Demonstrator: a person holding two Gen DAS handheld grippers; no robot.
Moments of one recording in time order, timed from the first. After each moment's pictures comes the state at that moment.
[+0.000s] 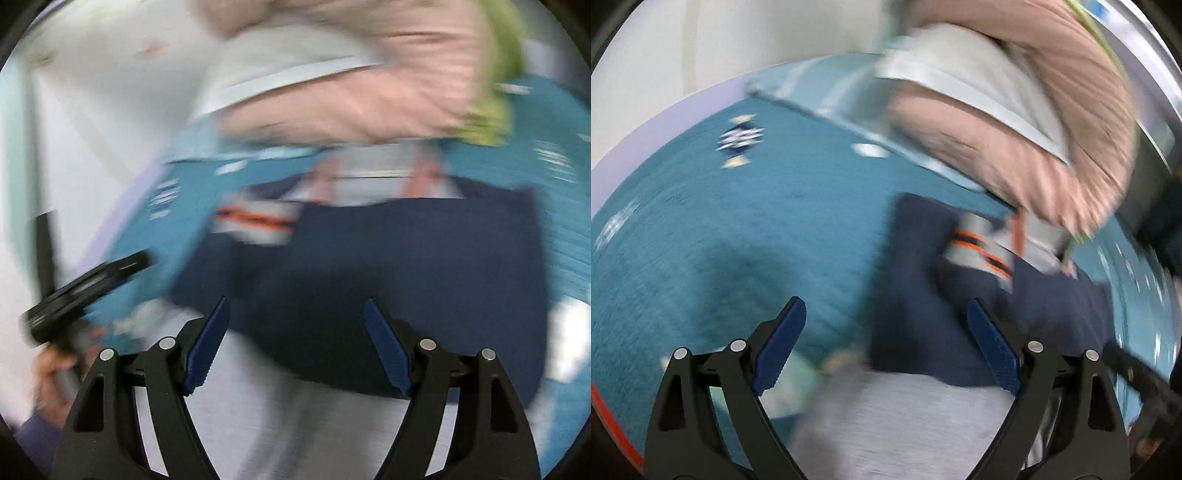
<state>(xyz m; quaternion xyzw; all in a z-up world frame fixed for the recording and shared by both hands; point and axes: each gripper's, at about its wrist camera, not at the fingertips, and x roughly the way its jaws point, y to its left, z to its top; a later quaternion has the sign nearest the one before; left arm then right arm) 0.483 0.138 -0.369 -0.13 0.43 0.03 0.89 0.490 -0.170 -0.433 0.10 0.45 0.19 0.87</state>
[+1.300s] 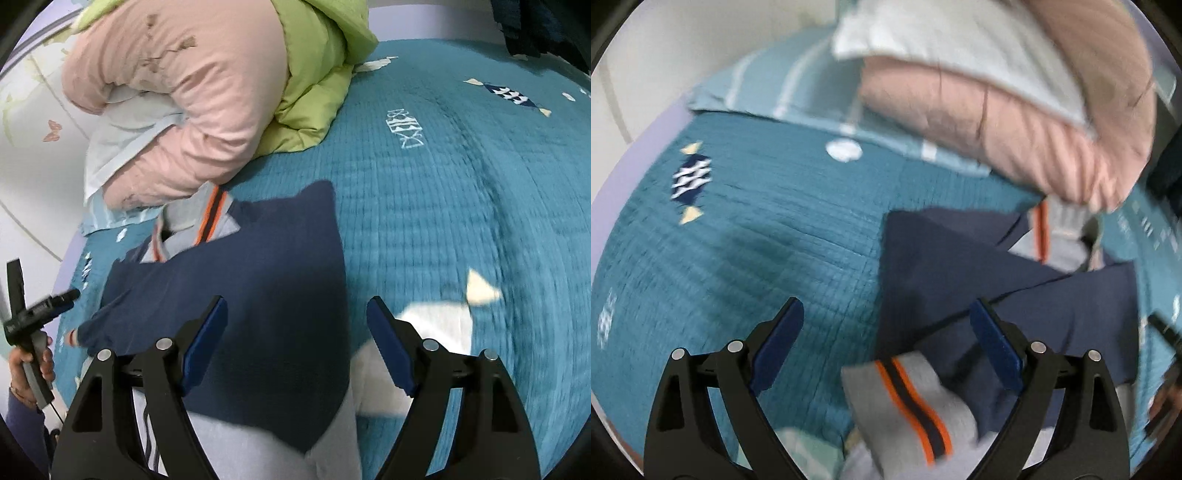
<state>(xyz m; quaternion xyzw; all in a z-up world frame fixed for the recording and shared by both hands) 0.585 0.139 -0.396 -0.06 0.52 0.01 0.85 0.547 -0.299 -0.455 0.18 0.46 0.11 0.86</state>
